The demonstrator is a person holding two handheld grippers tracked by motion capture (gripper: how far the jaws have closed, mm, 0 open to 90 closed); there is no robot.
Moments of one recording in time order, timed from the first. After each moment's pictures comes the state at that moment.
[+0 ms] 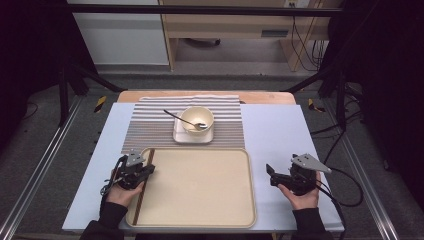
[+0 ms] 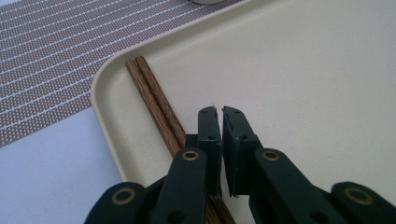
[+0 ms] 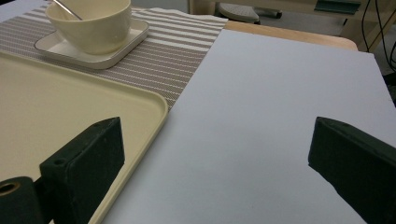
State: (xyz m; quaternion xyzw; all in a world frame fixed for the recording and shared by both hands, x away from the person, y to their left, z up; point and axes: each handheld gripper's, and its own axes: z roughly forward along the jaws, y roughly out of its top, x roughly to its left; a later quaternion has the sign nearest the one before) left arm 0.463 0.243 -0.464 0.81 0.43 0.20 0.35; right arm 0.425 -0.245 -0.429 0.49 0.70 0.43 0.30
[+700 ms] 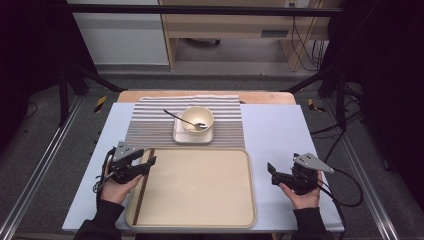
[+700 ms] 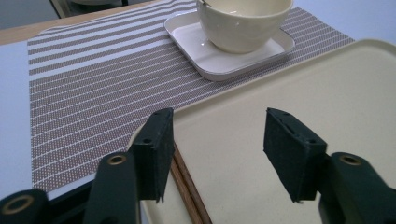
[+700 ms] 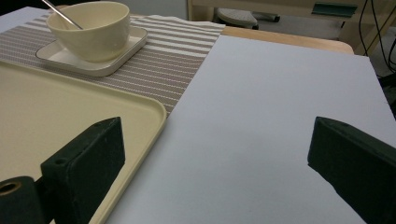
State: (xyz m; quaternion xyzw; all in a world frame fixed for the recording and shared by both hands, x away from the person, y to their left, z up) left arm 0.460 0.248 -0.424 0.76 0.44 0.24 0.42; right arm 0.424 -0.247 -0.426 0.49 0.69 0.44 0.30
